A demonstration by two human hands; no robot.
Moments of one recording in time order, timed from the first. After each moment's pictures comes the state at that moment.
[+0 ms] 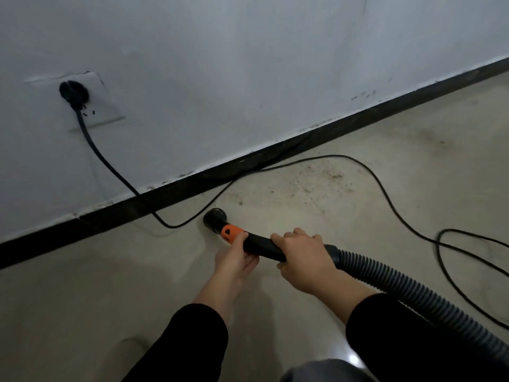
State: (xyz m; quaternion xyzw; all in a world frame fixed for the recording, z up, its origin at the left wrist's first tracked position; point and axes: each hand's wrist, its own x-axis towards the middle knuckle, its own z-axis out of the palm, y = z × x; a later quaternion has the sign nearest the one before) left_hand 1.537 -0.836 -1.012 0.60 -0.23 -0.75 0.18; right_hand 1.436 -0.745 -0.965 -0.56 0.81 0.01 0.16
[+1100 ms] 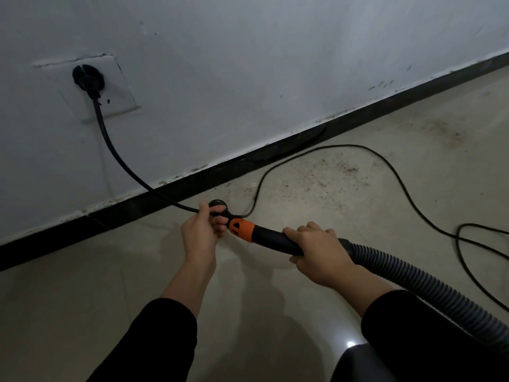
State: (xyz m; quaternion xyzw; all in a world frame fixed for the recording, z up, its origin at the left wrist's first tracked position) left_hand 1.589 -0.916 -0.999 0.54 -0.36 -0.67 0.36; right_hand 1.445 -0.768 -0.980 -0.55 0.81 0.00 0.18
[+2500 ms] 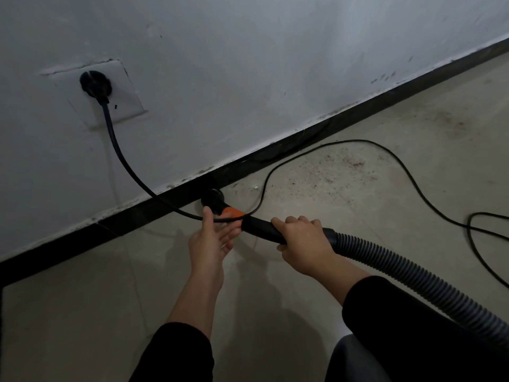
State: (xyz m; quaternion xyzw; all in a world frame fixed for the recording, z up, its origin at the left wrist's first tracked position) left_hand 1.611 -0.906 -0.988 0.55 -0.38 -0.69 0.28; right_hand 1.475 -0.811 -0.989 -0.53 0.83 0.01 0.16
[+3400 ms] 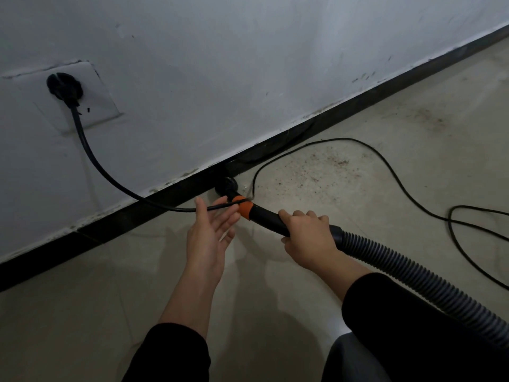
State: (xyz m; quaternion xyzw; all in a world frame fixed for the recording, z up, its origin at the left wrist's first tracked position) left_hand 1.587 -0.907 -0.984 0.47 -0.39 -0.74 0.27; right_hand 1.453 -0.795 -0.984 -0.46 0.88 0.02 0.14
